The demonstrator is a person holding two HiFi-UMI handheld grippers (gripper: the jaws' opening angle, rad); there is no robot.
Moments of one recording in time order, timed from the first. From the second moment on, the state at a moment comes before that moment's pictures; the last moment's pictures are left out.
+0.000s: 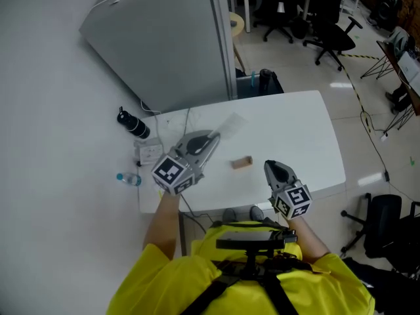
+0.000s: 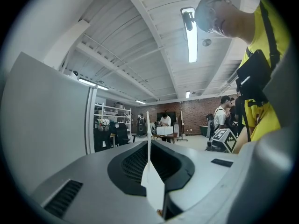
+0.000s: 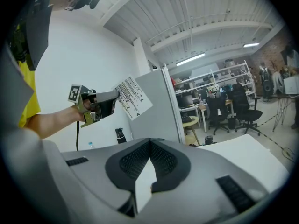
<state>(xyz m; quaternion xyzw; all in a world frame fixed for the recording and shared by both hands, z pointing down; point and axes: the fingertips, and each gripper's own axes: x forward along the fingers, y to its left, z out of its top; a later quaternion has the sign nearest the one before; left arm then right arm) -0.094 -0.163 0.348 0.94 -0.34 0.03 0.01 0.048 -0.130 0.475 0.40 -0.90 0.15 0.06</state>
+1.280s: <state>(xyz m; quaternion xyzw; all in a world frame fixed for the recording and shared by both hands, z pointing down) -0.049 -0.186 0.650 0.95 -0.21 0.21 0.10 0.045 -0.118 0.627 0.42 -0.86 0.26 0.13</state>
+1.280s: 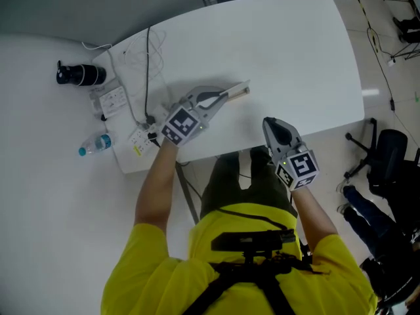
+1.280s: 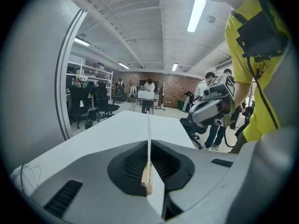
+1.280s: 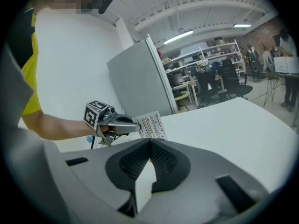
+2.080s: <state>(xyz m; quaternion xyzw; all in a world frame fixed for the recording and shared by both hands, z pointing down) -0.047 -0.187 0.676 0.95 -0.20 0.21 0.10 0.052 -0.115 0.635 0.41 -0.86 0.27 0.14</state>
